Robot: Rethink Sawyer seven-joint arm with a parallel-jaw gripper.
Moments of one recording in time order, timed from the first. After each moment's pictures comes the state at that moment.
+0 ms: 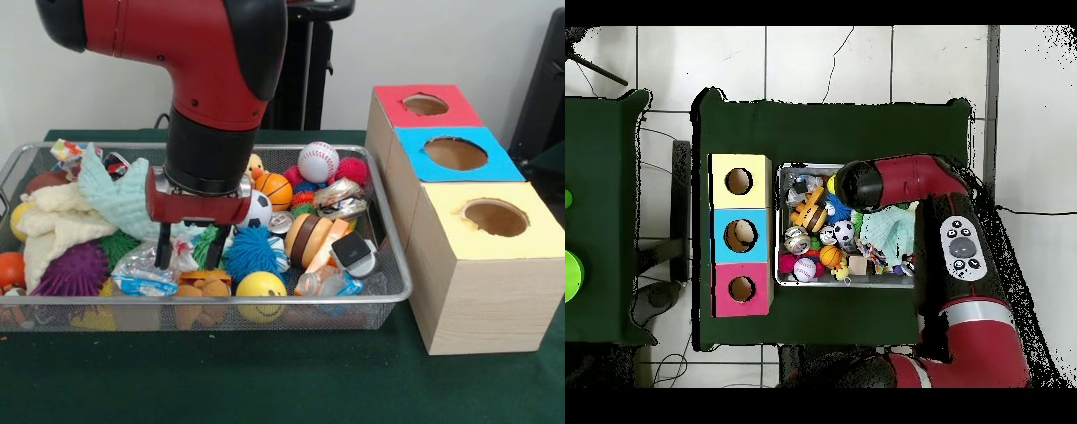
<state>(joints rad) -0.42 -0.46 0.23 1.27 -0.62 0.73 1.61</state>
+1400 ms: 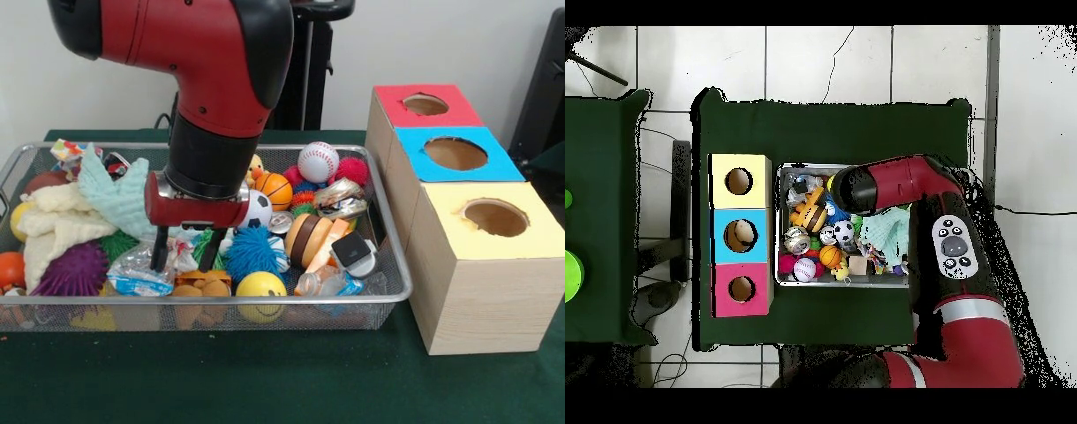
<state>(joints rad) -0.41 -0.46 0.22 1.28 -0.70 0.72 1.61</state>
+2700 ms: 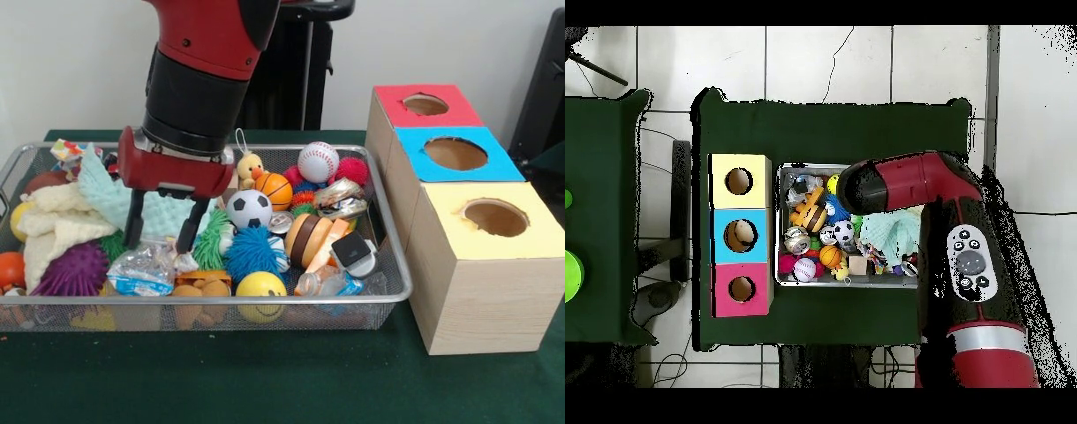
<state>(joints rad) -0.42 -0.57 0.22 1.32 -0.72 0.64 1.61</state>
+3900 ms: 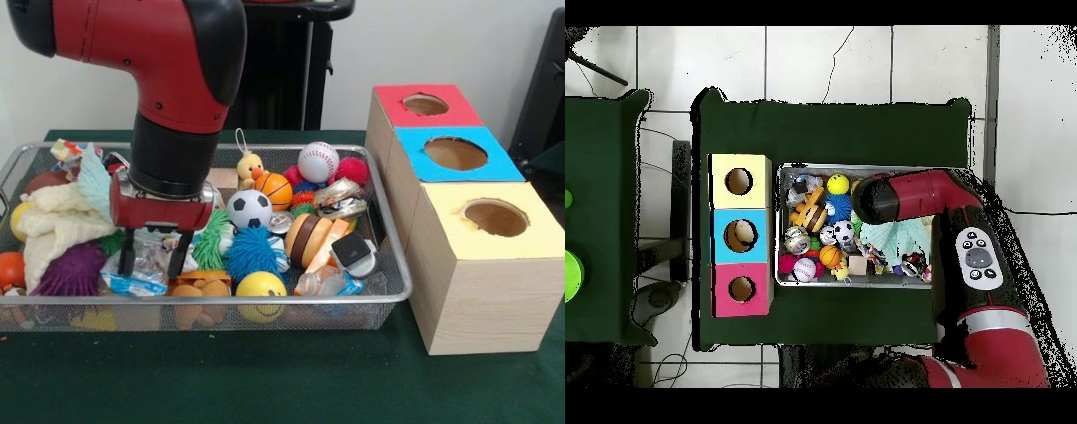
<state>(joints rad) -0.48 -0.46 0.22 1.32 -0.72 0.58 1.61</state>
